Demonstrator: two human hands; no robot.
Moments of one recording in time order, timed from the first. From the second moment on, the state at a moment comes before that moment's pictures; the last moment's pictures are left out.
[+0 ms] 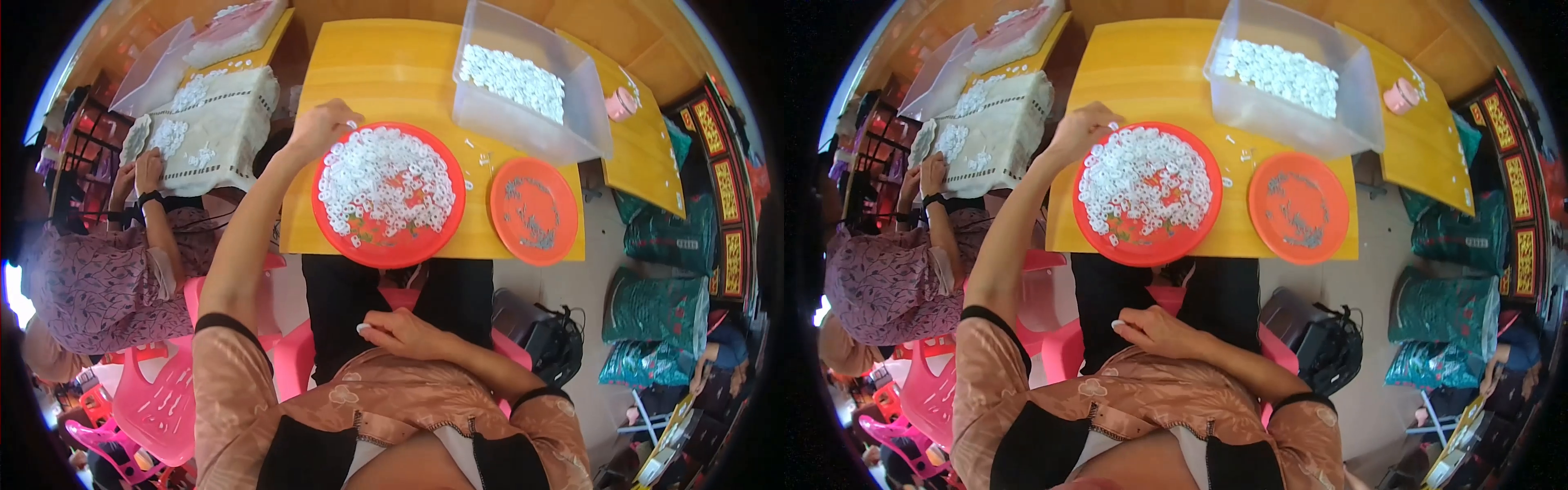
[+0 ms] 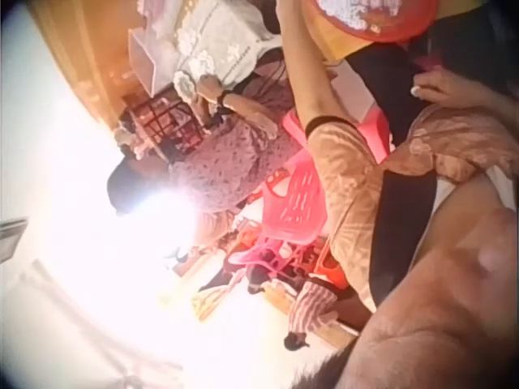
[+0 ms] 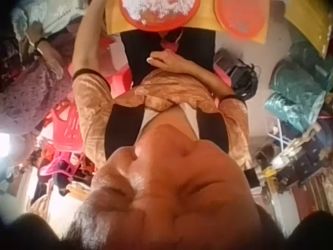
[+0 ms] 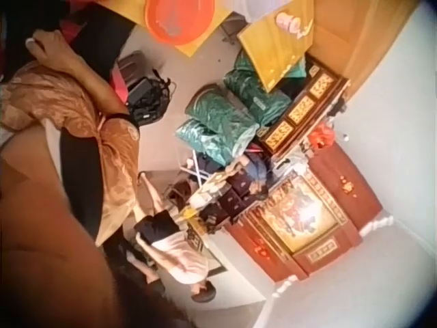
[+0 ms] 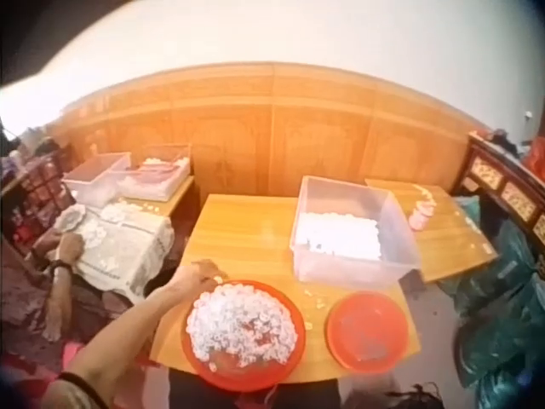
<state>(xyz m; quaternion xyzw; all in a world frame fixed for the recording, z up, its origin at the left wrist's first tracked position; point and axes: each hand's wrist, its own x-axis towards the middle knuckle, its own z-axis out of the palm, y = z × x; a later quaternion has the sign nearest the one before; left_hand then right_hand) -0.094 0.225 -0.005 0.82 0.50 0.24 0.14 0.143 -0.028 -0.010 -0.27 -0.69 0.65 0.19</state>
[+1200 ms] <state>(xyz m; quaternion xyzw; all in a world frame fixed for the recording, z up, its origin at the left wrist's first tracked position) -0.170 0.175 0.153 0.40 0.37 0.75 -0.37 0.116 0.004 -0.030 -0.39 -0.61 0.68 0.11</state>
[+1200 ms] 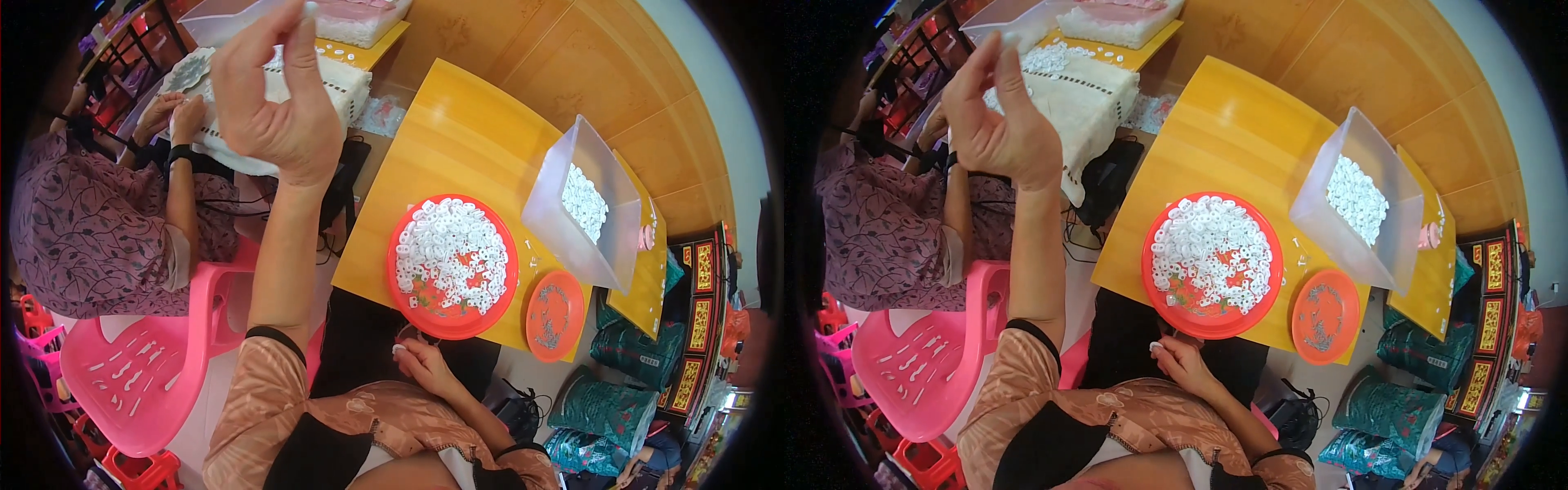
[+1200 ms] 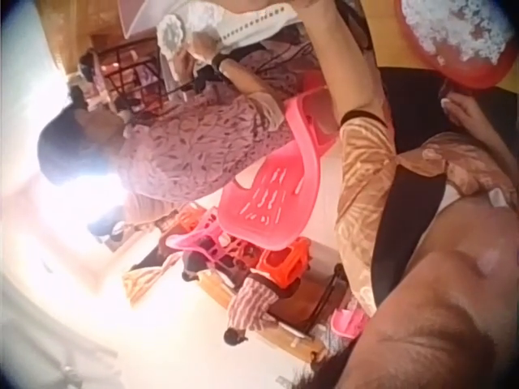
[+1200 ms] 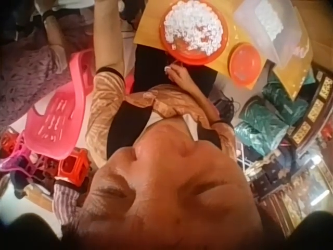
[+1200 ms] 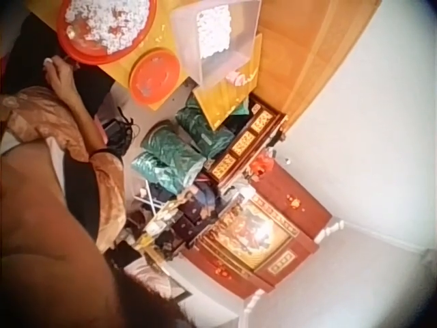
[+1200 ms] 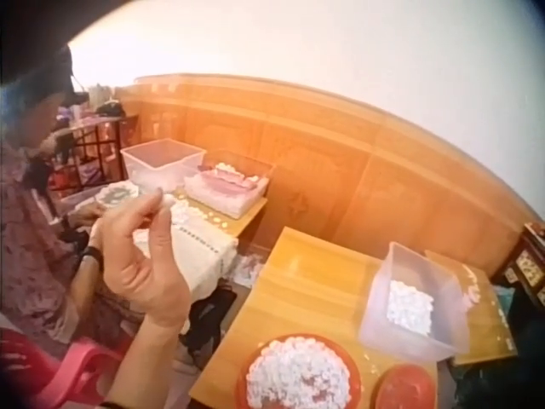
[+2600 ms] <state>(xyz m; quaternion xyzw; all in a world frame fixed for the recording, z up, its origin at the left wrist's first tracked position) -0.005 -0.030 0.018 0.42 0.42 0.55 0.59 0.161 0.008 0.049 -0.30 -0.47 0.78 0.28</state>
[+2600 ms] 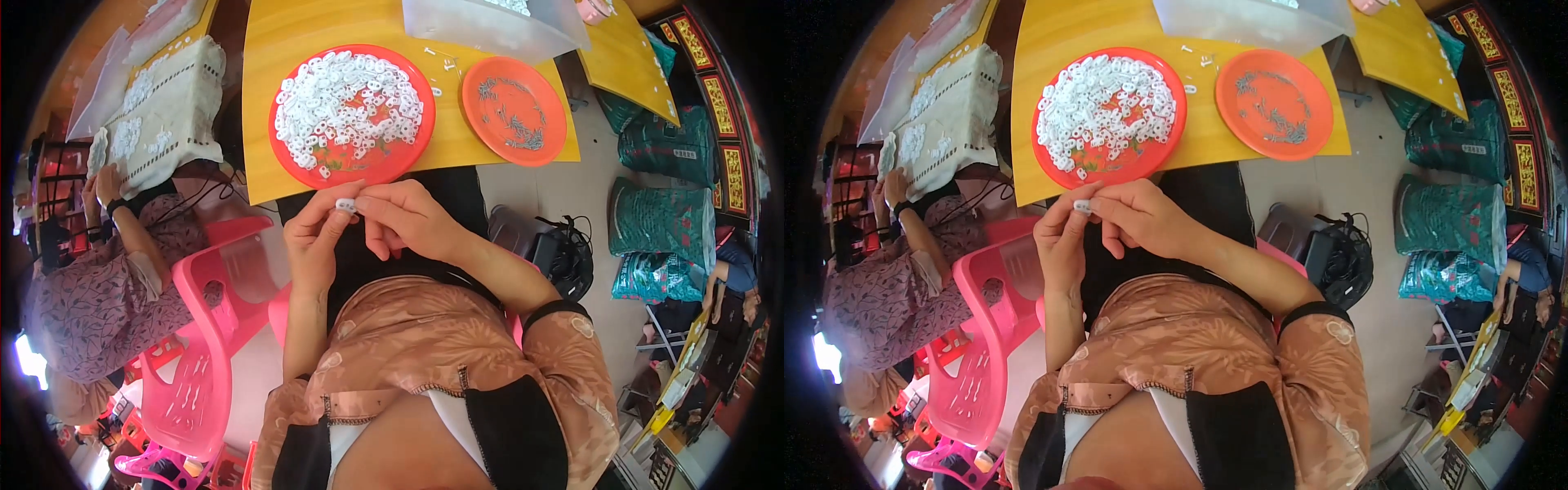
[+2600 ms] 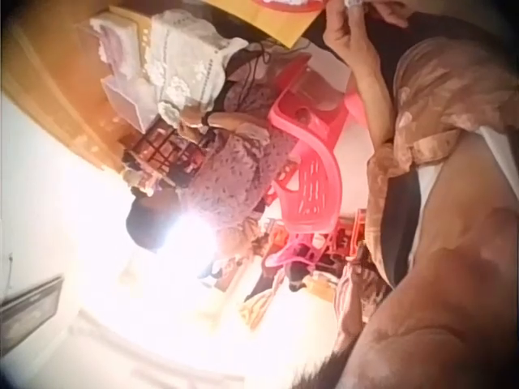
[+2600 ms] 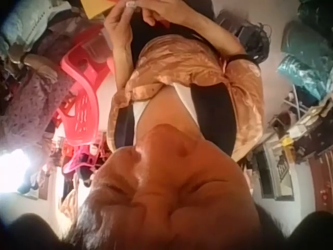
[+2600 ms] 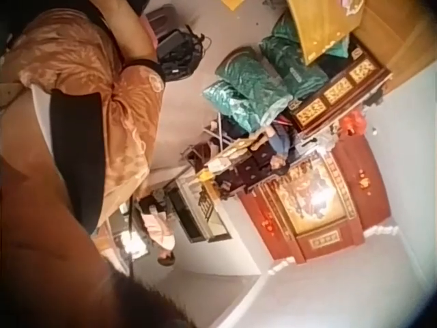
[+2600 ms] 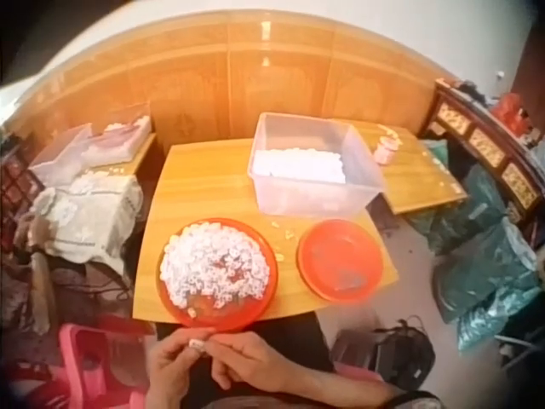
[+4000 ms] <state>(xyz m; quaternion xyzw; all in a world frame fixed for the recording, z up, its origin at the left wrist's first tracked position) -0.012 -0.087 -0.026 0.60 0.44 0.29 0.60 0.208 0.105 0.090 -0.41 -0.52 0.60 0.44</state>
